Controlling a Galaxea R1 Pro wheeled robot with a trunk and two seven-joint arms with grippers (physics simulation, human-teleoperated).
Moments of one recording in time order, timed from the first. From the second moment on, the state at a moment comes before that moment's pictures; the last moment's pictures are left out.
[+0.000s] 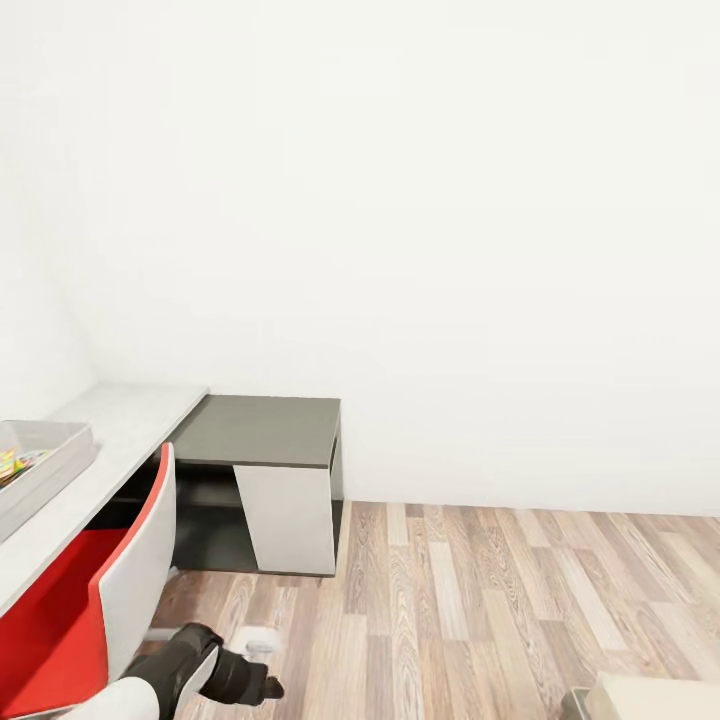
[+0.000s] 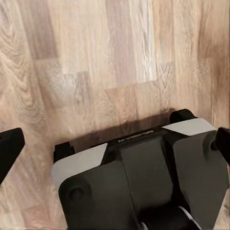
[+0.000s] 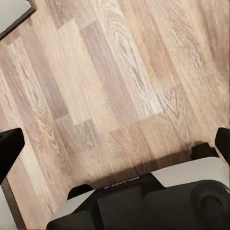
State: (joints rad) left arm -0.60 0.05 -0.13 -0.23 -0.03 0.53 -0.41; right arm -0.25 -0.10 -0.27 -0.36 -0.32 0.23 0.29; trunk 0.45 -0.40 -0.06
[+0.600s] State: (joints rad) left arm -0.42 0.00 -0.13 0.03 -0.03 0.12 0.03; right arm -0.25 -0.05 -0.19 -0.10 -0.18 0.03 0.02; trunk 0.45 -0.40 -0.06
